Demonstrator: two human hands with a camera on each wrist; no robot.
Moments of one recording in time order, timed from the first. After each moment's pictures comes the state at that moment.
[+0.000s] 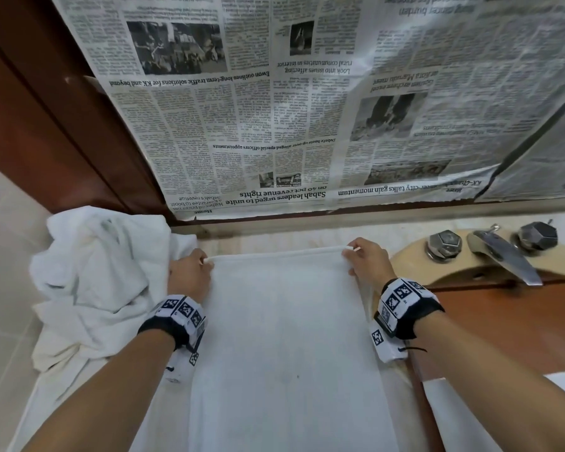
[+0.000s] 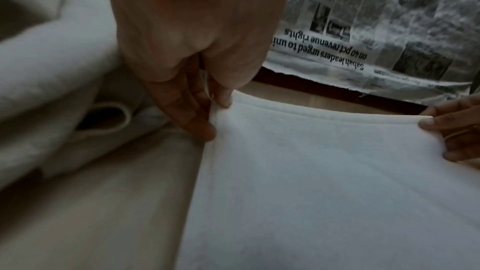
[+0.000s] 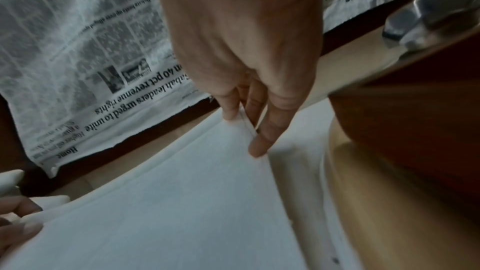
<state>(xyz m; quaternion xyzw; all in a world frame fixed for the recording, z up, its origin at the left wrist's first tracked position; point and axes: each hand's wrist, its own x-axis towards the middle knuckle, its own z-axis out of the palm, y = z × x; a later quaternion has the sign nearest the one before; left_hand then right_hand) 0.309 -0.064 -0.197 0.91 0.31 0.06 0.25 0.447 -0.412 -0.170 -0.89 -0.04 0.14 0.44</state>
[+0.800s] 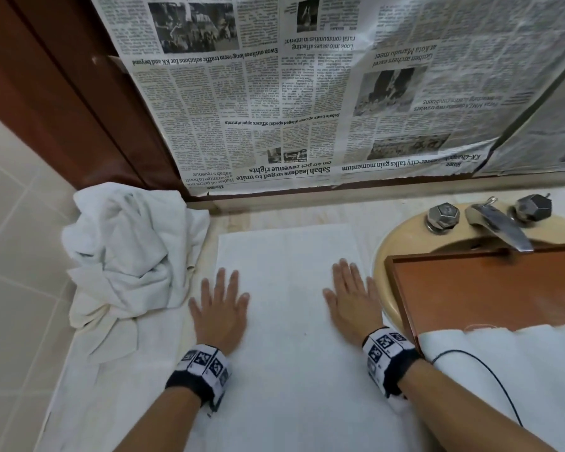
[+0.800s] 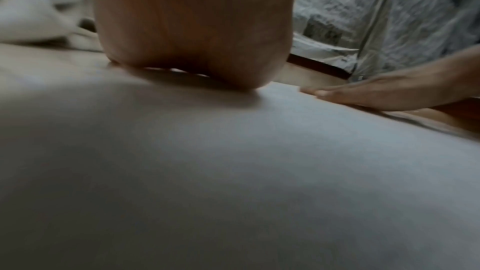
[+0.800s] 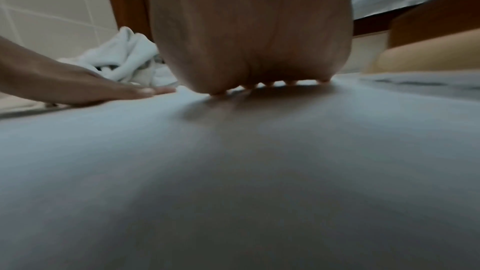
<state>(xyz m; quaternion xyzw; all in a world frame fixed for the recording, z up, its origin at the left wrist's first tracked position) 0.183 -0.159 -0.223 0.95 0.27 -0.10 0.14 0.299 -0.417 -0.210 -0.96 -0.22 0.18 0.05</state>
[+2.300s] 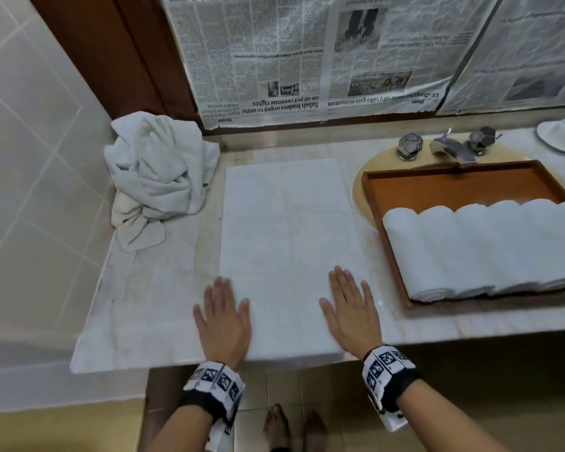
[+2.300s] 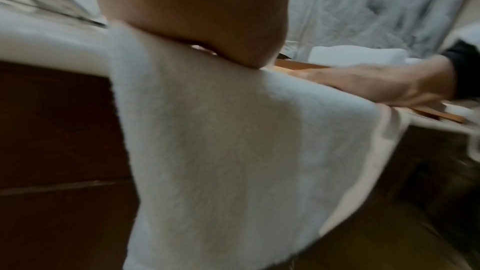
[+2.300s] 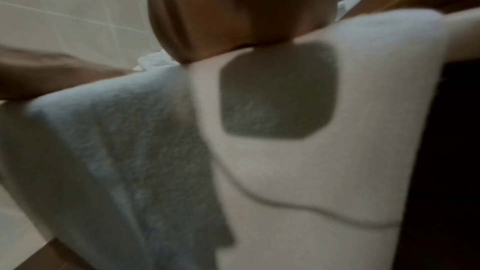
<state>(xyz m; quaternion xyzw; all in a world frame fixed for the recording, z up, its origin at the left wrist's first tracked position) -0.055 -0.268 -0.233 0.94 0.30 -0.01 0.16 0.053 -0.511 -0.235 -0.96 -0.24 0.08 0.09</state>
